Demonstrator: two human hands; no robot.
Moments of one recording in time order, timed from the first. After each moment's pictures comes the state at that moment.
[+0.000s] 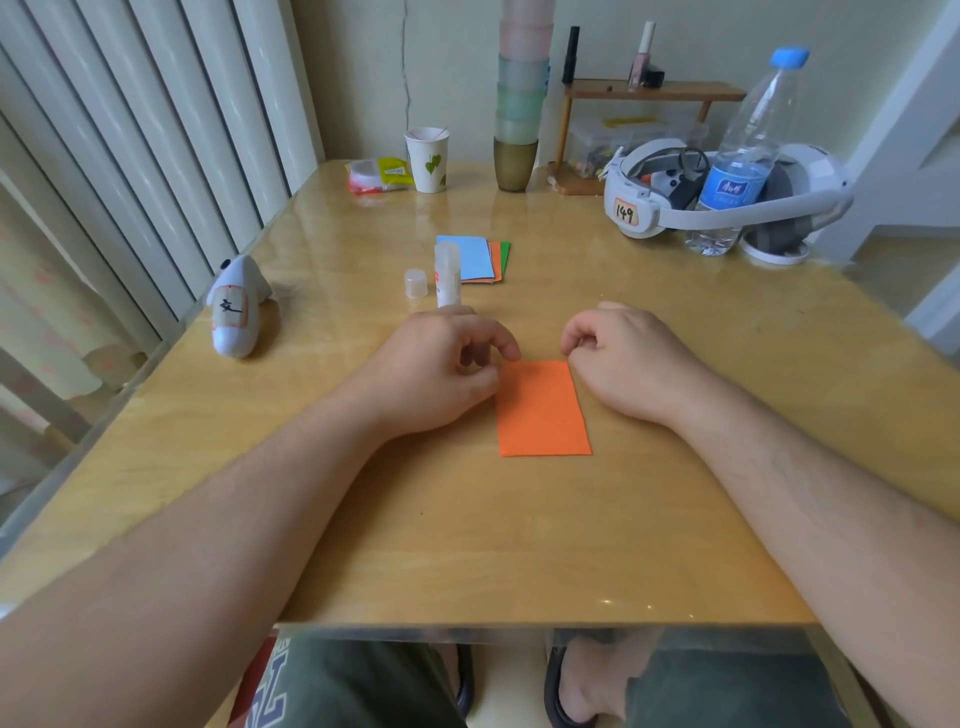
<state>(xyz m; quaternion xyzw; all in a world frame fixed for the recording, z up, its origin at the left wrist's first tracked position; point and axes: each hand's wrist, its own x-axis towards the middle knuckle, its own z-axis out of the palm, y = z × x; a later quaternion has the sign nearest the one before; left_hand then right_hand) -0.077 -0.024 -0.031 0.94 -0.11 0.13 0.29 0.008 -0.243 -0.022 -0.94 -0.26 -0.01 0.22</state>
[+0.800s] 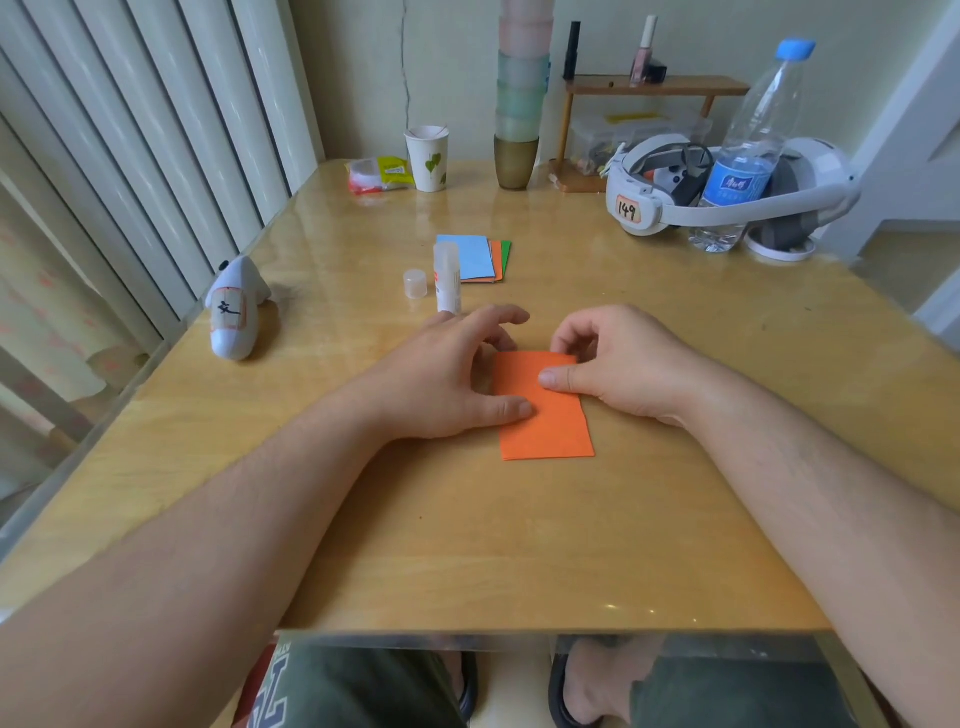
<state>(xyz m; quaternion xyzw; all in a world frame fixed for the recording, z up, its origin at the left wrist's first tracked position) -0.072 -0.023 -0.035 0.95 -0.12 0.05 0.28 0.006 -0.242 -0.023 -0.89 -0.26 0.09 0.37</state>
